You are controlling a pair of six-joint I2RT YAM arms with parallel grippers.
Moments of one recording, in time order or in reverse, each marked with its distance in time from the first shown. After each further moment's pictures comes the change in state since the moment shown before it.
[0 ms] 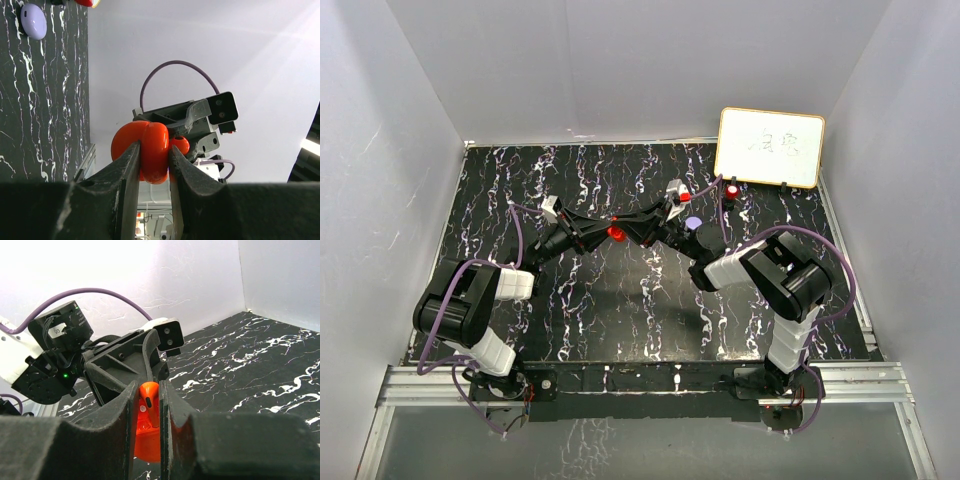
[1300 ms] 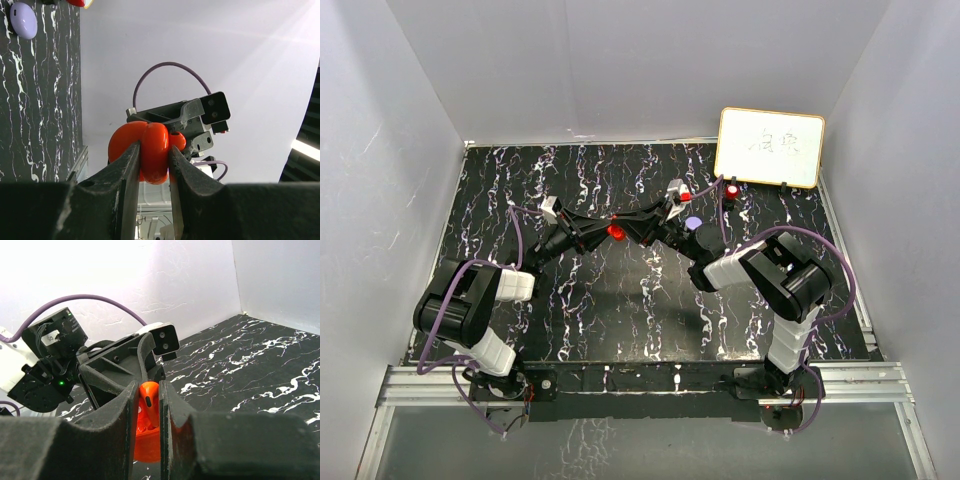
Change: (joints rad) left arm -0.006 0.000 -0.009 0.040 -0.022 -0.042; right arm 0.006 0.000 0.000 0.002 0.036 0.002
